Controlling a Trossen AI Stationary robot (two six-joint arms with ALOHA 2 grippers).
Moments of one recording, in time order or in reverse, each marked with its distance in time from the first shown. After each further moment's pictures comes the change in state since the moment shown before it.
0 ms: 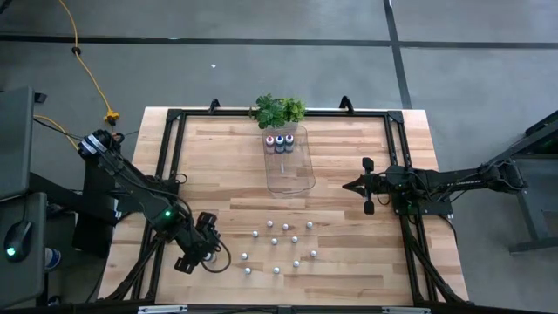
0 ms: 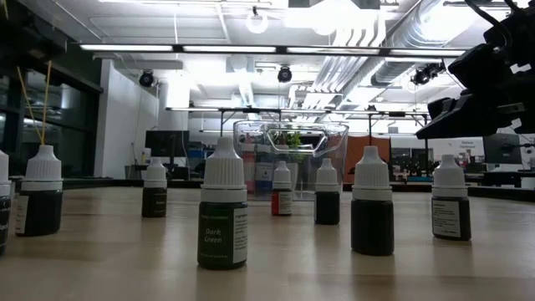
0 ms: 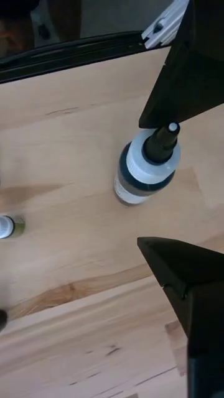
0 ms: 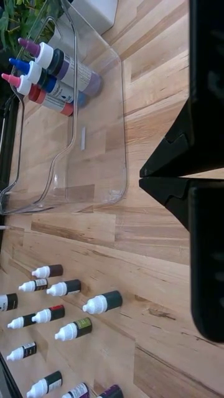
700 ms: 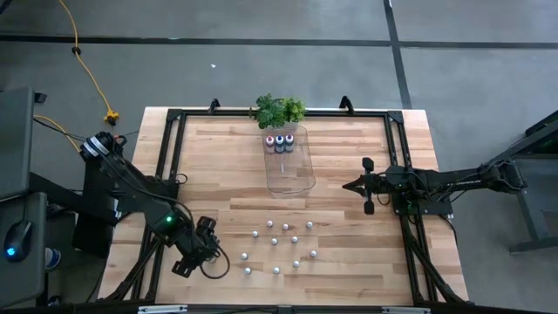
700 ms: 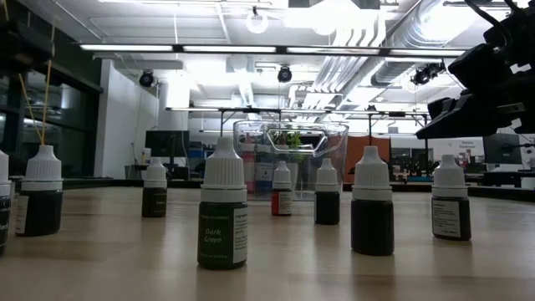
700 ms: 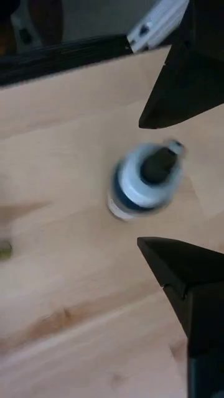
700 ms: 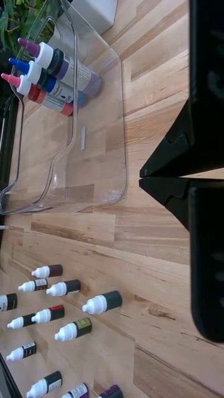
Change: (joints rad) left arm -0.033 0.046 -0.002 0.024 0.038 0.023; right arm 0.000 0.000 0.000 0.000 0.000 0.000
